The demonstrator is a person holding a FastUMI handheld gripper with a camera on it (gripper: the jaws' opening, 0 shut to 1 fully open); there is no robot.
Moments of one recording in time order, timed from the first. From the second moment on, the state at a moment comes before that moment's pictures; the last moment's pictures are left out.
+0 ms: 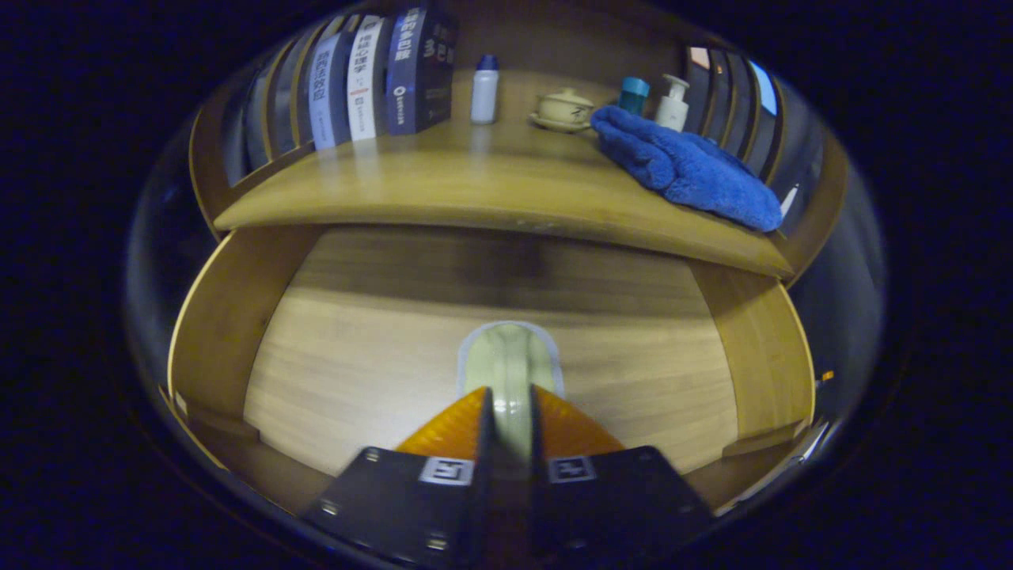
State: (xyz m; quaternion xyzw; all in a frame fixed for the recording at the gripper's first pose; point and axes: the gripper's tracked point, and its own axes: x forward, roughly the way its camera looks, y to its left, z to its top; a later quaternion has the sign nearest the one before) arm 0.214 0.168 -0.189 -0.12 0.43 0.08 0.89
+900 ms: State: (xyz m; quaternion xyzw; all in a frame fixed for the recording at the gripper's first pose) arm 0.253 0.184 -0.054 -0.10 0.25 0.08 0.96
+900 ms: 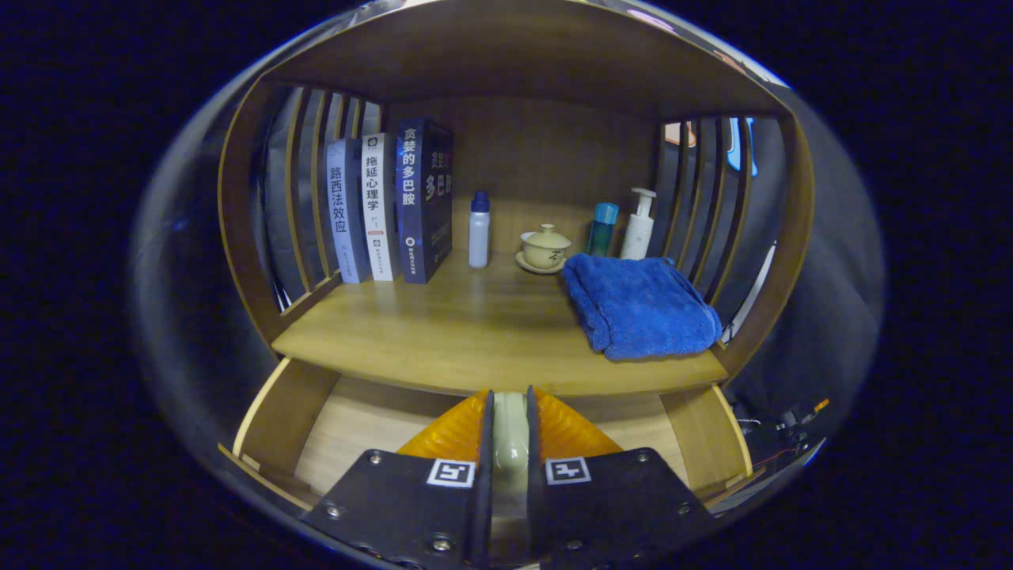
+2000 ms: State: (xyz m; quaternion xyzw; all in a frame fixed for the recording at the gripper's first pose) arm 0.286 0.200 0.008 -0.10 0.17 0.08 0.98
